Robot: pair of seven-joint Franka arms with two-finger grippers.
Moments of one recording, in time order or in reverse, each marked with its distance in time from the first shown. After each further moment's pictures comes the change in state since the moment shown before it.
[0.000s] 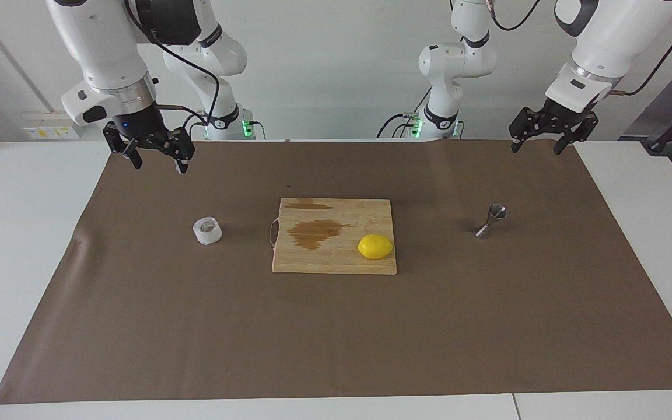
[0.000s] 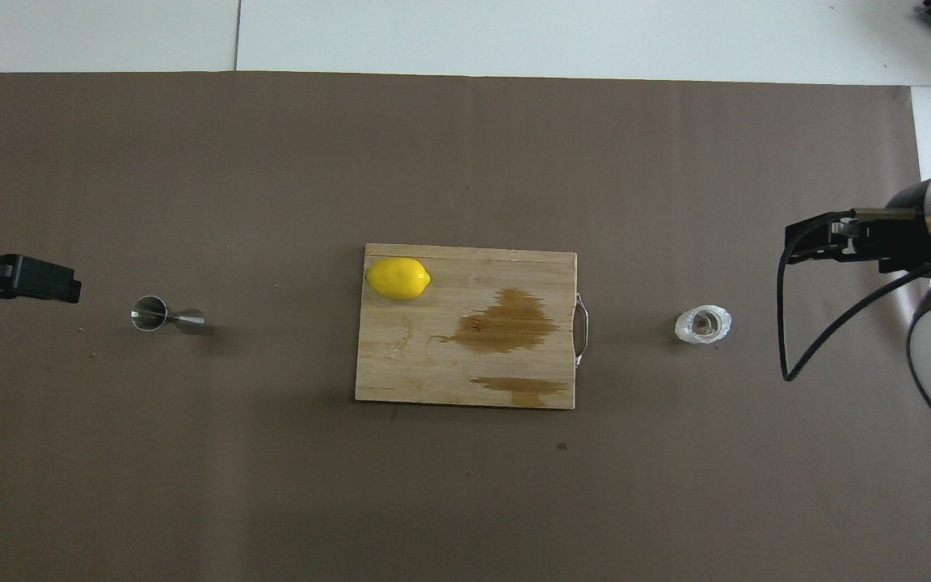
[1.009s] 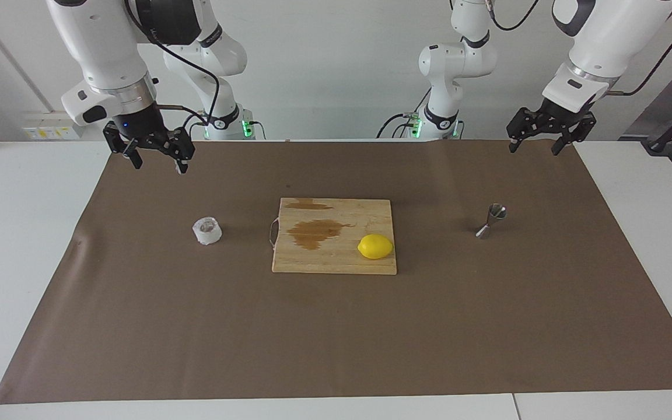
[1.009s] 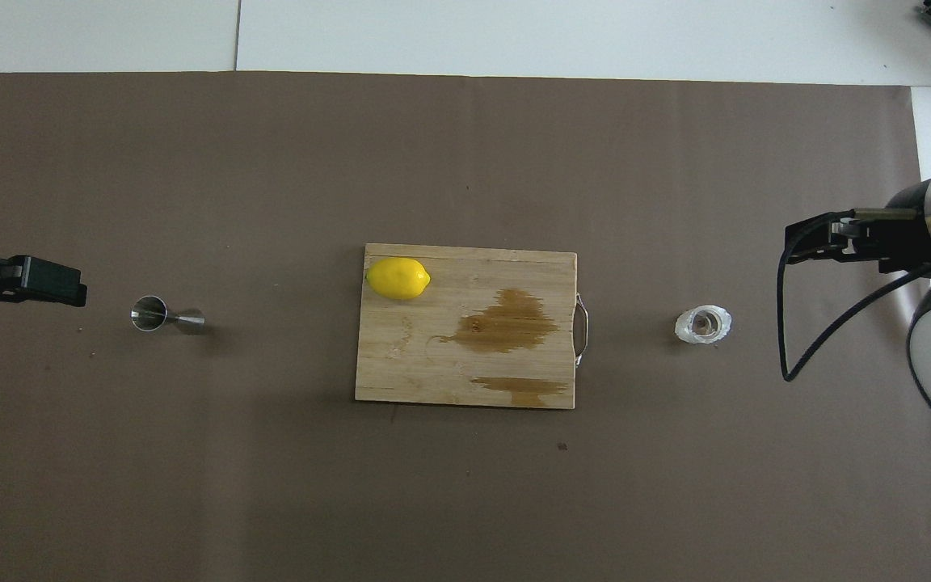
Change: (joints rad) left arm 0.002 0.002 0.009 -0.034 -0.004 0.002 -0.069; right arm 0.000 0.000 0.000 0.000 0.000 0.000 0.000
